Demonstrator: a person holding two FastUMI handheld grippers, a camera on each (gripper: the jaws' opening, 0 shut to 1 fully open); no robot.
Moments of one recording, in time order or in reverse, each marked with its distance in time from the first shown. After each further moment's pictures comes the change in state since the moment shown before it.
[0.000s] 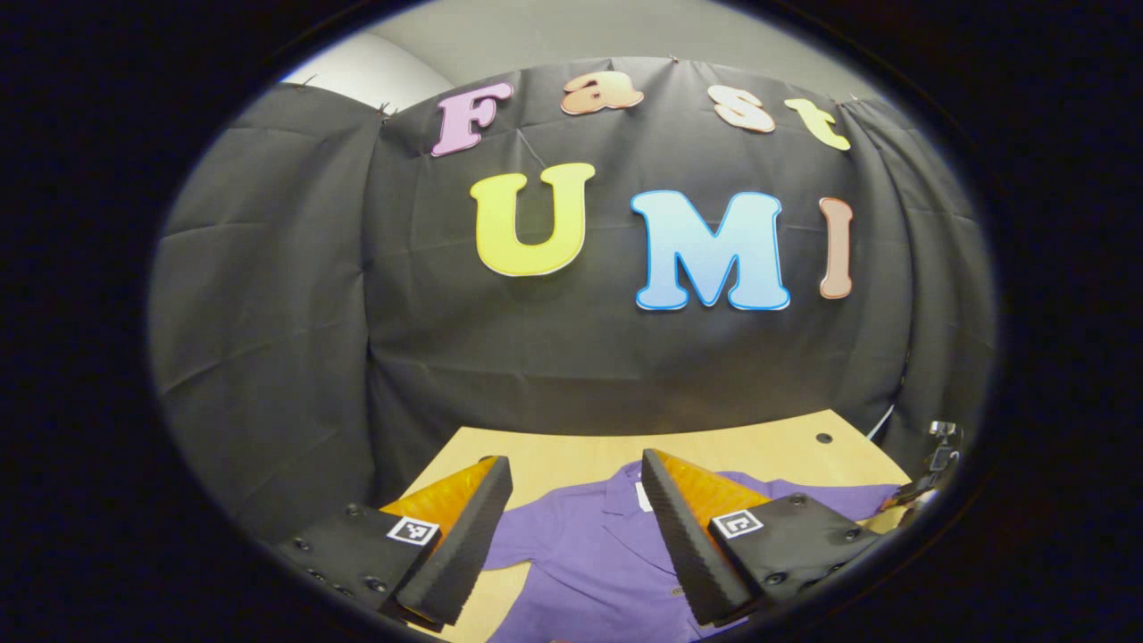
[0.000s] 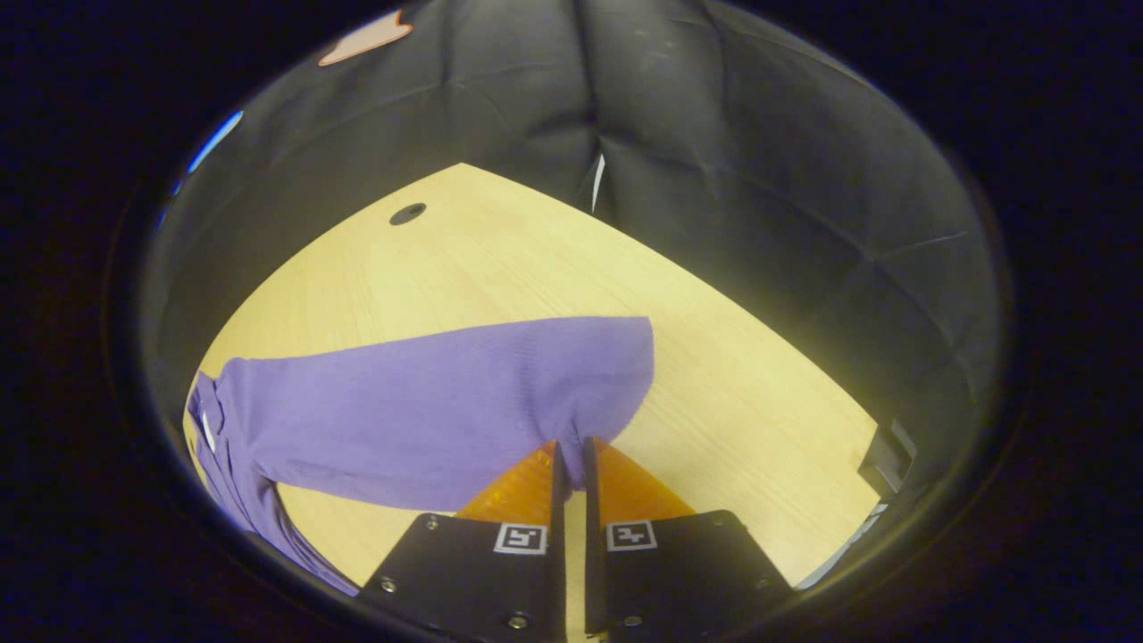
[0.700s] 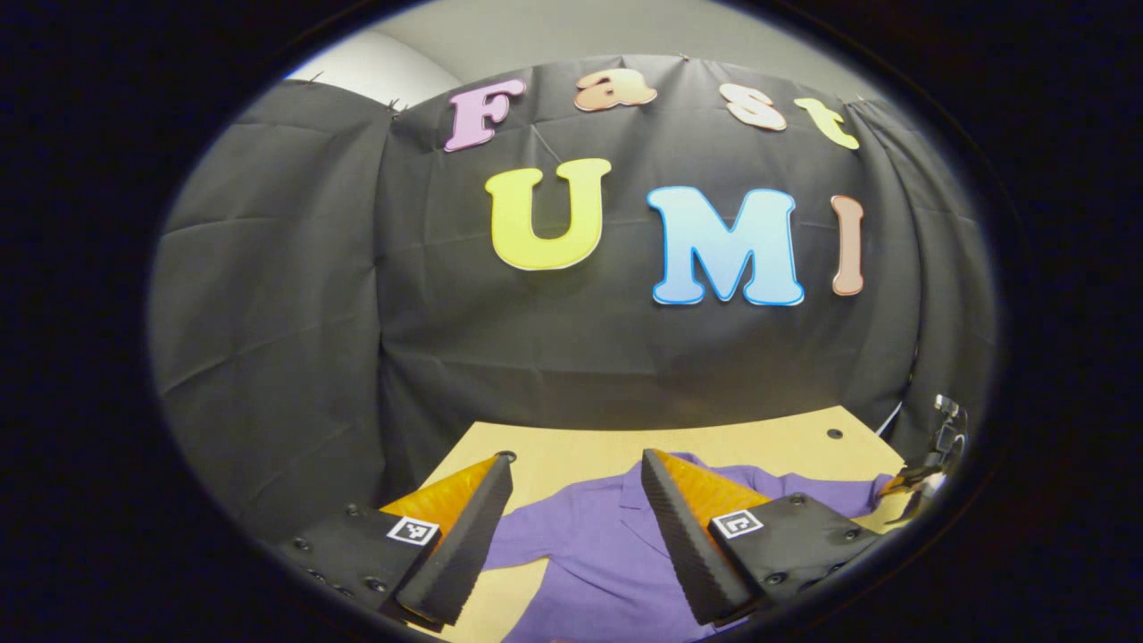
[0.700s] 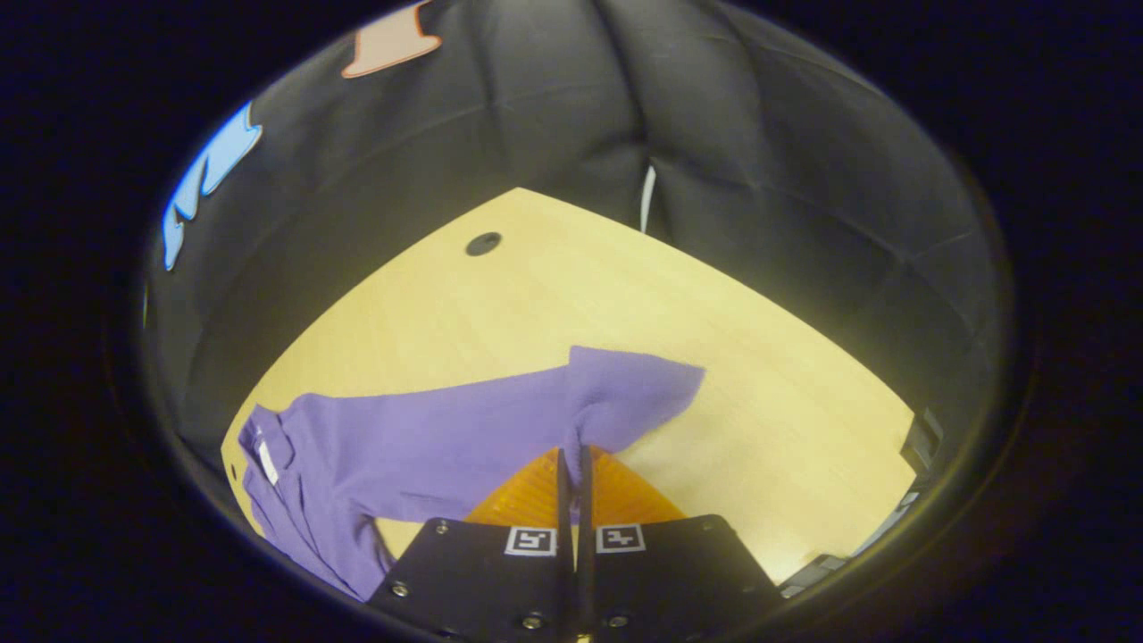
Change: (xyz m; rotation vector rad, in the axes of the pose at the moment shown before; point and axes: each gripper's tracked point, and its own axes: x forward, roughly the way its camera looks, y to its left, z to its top) left arm -0.005 0.033 -0.009 -0.005 0.013 0.032; right arm -0.038 0.103 0.024 0.026 -0.056 0.177
